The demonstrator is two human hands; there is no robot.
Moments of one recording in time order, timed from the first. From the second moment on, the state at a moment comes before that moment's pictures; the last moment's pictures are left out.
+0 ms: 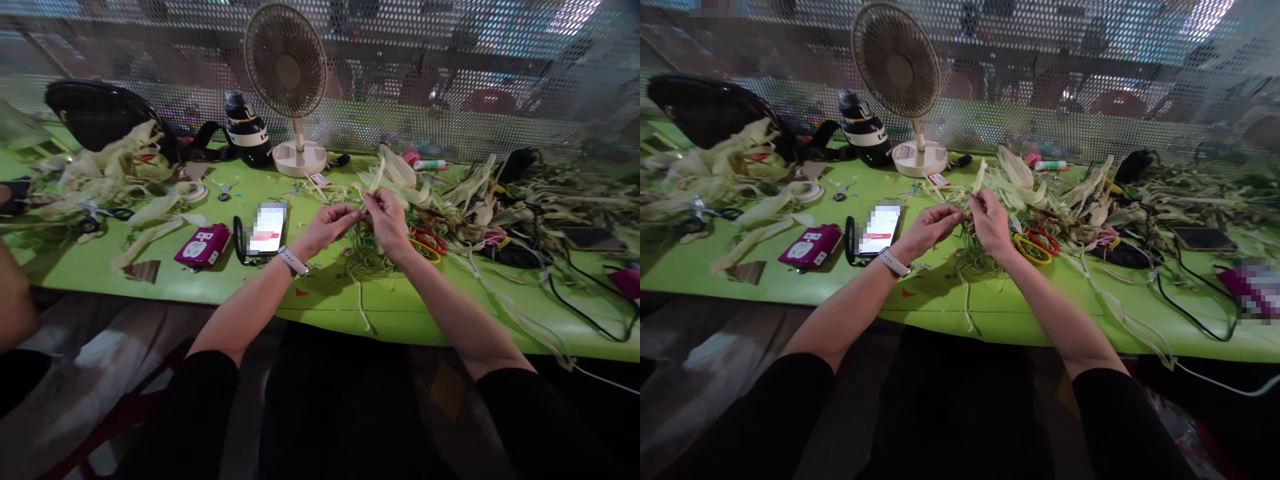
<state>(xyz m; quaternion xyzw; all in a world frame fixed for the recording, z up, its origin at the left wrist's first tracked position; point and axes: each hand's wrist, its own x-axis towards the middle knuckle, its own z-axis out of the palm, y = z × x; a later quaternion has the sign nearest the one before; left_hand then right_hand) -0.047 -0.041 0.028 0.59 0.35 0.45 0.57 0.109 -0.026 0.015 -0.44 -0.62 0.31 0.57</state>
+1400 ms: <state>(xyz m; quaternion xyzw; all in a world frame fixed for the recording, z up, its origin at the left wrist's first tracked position) -0.048 -0.039 0.027 0.48 0.37 0.47 0.64 0.112 -0.031 0.021 -0.44 -0.66 0.19 0.58</state>
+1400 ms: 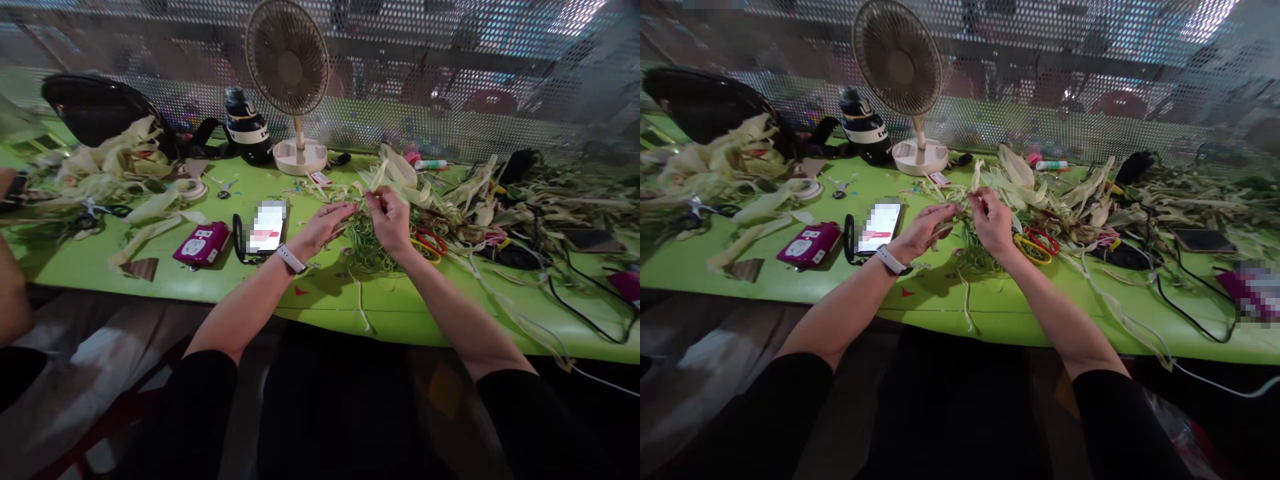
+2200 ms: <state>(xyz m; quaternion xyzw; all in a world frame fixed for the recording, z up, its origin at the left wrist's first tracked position) -0.047 -0.048 0.025 0.61 0.28 0.34 0.66 0.116 -0.026 0.026 -0.40 -0.69 0.33 0.50</state>
